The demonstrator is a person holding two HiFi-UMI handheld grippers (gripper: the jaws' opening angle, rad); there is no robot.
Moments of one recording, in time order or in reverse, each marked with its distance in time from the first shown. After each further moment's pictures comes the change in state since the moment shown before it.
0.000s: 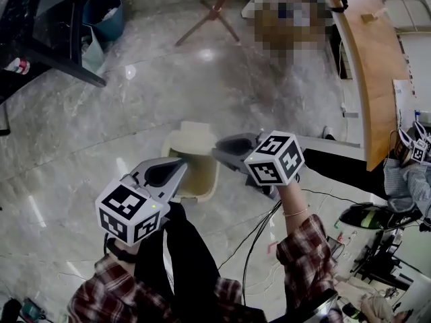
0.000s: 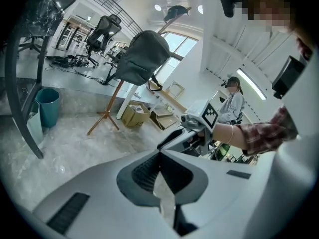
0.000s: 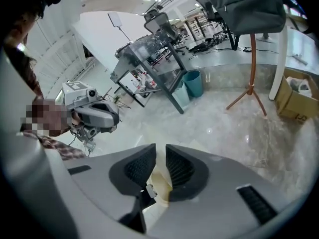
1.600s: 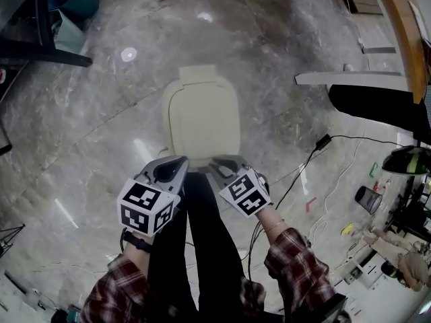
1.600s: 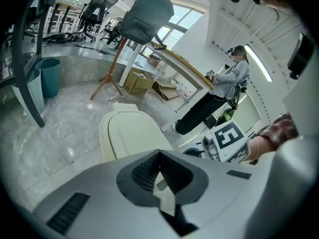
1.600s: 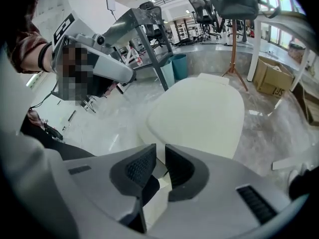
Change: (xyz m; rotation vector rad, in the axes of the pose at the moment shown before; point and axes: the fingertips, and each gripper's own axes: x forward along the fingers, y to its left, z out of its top) left arm 0.035 0.038 -0.223 0.004 0.294 0.033; right arm 0.170 0.037 -0.239 0.043 -0.023 -0.305
